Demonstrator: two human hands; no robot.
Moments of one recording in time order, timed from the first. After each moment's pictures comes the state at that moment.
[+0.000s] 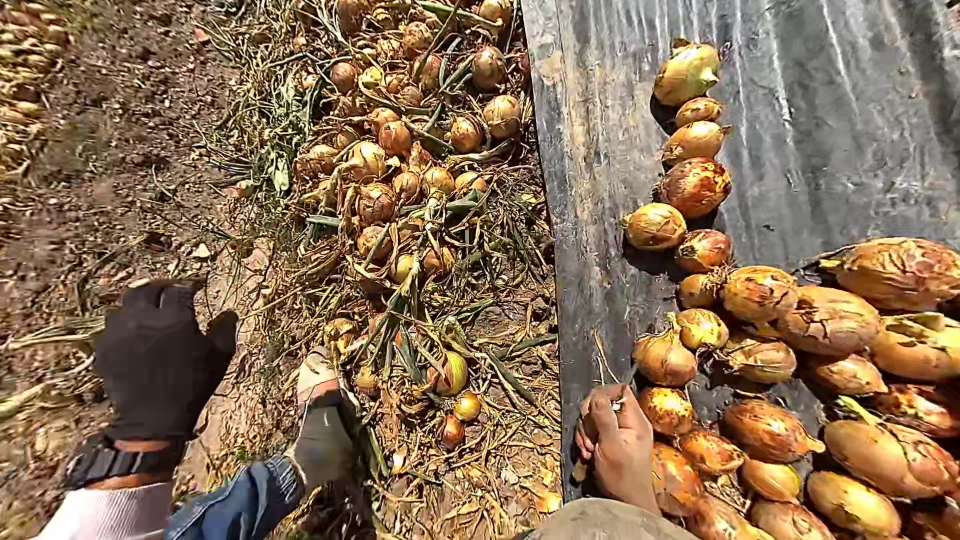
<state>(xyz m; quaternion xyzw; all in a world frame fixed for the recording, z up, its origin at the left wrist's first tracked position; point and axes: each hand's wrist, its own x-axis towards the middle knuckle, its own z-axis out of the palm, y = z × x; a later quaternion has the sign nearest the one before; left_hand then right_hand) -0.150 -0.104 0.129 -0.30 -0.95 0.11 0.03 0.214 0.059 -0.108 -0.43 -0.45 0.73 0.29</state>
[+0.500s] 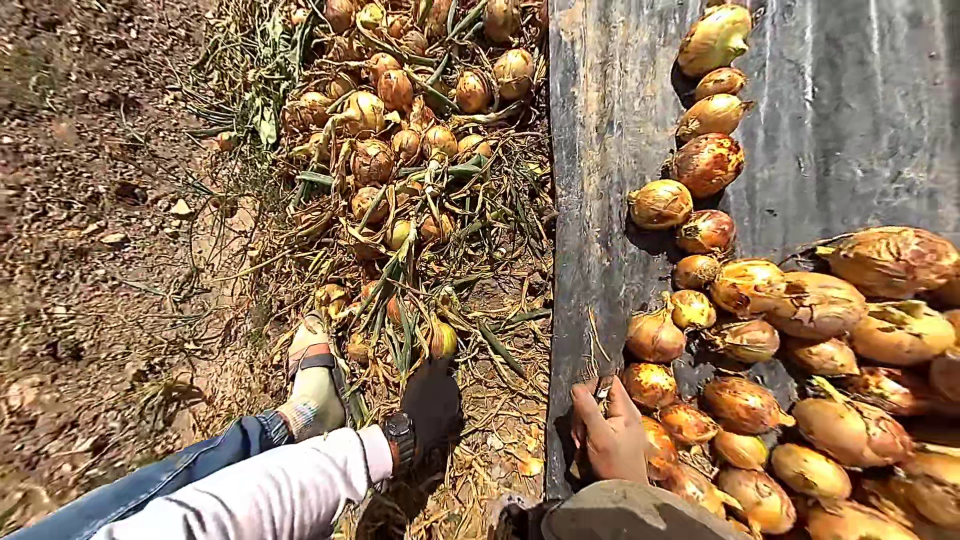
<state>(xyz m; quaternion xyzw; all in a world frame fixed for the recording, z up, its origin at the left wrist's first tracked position) 0.038 -0.078 -0.068 -0.39 -0.77 0.30 -0.41 0.244 0.054 -0.094 -0.48 -0.52 0.68 0.20</state>
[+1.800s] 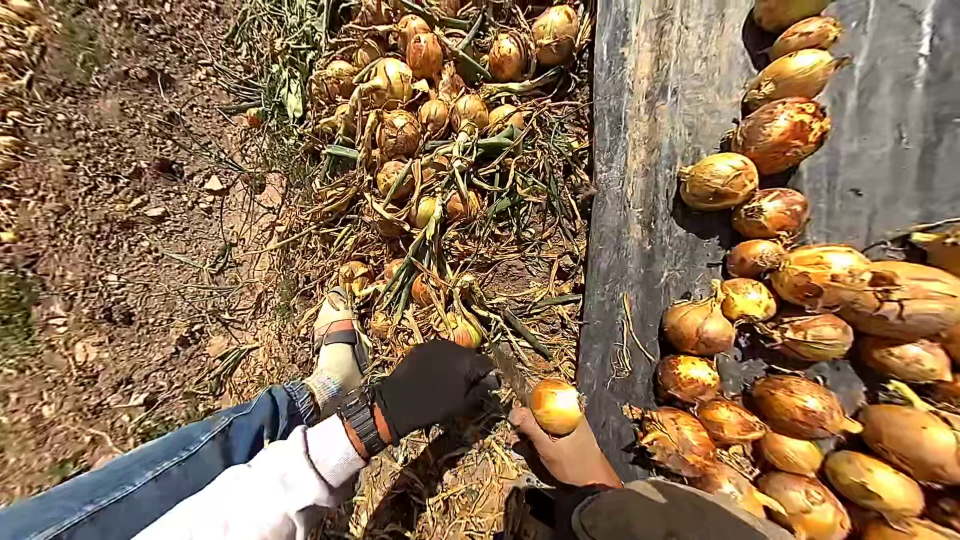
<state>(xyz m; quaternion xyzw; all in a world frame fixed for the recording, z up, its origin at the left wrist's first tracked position) -0.007 -0.076 0.007 -0.56 -0.72 0.07 -0.40 0.211 -0.004 -0.075 -0.47 -0.51 0.72 -0.01</state>
